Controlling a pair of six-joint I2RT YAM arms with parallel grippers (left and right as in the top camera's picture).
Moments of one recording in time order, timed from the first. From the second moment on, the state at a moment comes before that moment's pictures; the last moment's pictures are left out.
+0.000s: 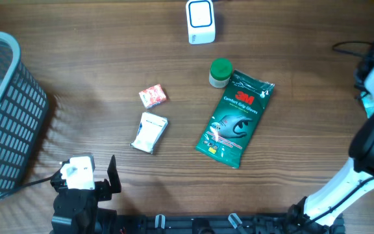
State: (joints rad) left arm -0.17 0.01 0.50 -1.01 -0.25 -0.10; right arm -0.48 2.07 1.43 -0.45 0.62 0.12
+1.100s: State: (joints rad) left arm -0.17 0.01 0.50 -1.01 -0.25 -0.10; right arm 0.38 2.06 1.53 -0.56 -0.08 0.16
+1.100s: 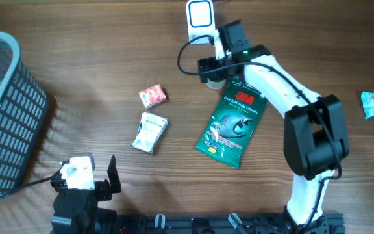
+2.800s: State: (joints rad) left arm -0.17 0.01 0.50 -1.01 -0.25 -0.10; right arm 0.47 2.01 1.79 -1.13 -0.09 -0.31
